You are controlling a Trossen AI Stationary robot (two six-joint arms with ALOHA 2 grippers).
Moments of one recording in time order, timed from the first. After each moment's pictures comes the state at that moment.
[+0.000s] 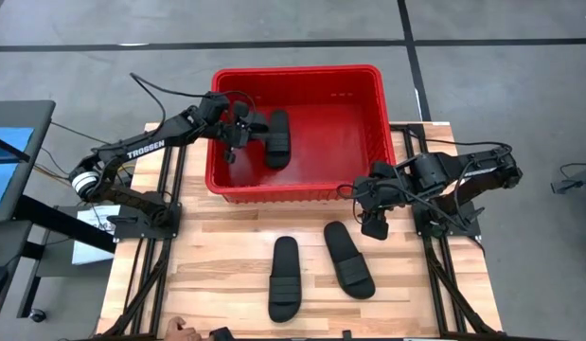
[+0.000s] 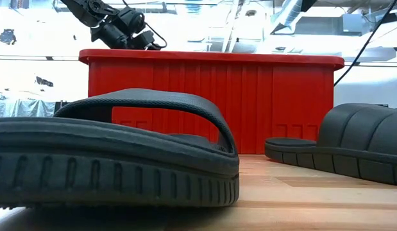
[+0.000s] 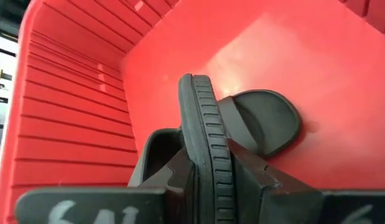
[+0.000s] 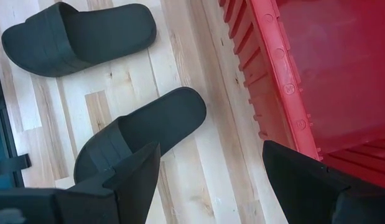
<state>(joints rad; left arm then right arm) 0.75 1.34 0.99 -0.31 0.34 1.22 0.28 1.43 1.65 -1.45 0.18 0.44</state>
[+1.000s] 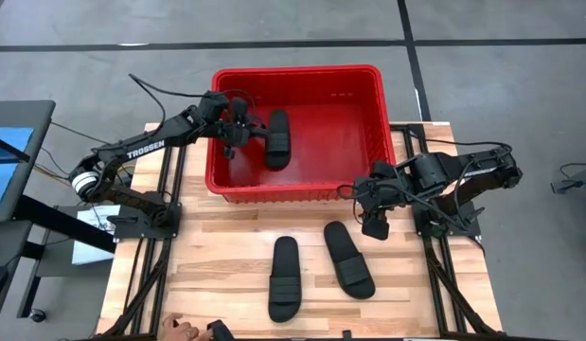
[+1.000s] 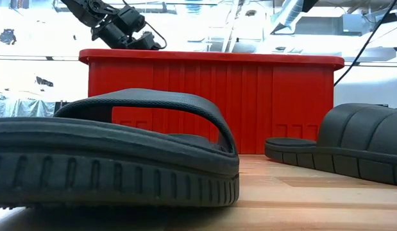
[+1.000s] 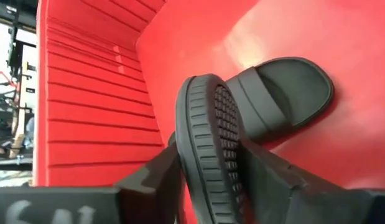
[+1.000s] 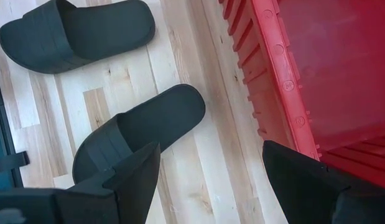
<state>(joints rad) 0.75 1.34 0.99 -0.28 0.22 1.30 0.28 1.43 1.65 -1.46 0.18 0.44</state>
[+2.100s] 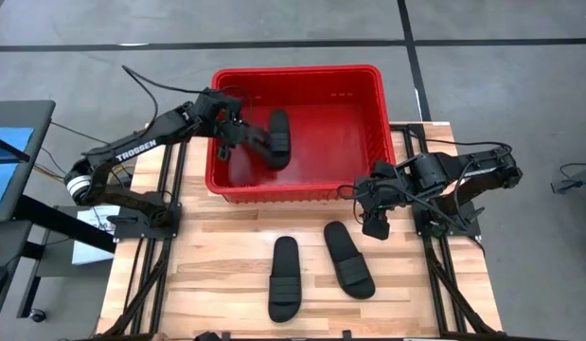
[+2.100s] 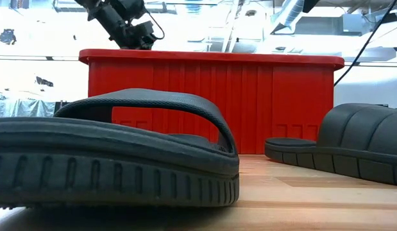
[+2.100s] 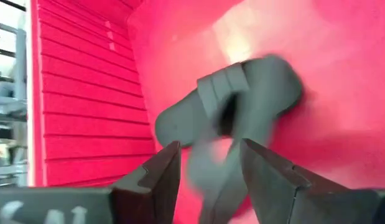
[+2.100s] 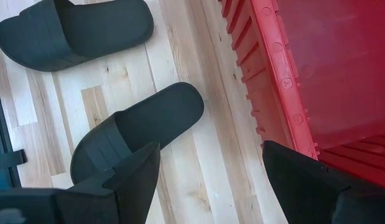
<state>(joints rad) 0.70 1.29 1.12 -0.55 0.12 1.13 0.28 1.43 1.65 -1.47 0.18 0.43</state>
